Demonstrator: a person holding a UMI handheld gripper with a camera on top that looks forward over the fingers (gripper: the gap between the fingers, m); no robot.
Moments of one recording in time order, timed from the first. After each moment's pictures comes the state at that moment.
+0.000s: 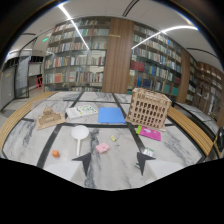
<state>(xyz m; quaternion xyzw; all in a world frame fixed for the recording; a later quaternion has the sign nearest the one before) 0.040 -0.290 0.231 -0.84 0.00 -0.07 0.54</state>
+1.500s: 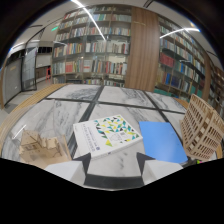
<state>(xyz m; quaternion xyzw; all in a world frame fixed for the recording) -0.165 0.181 0.139 -0.86 -0.07 -0.02 0.50</state>
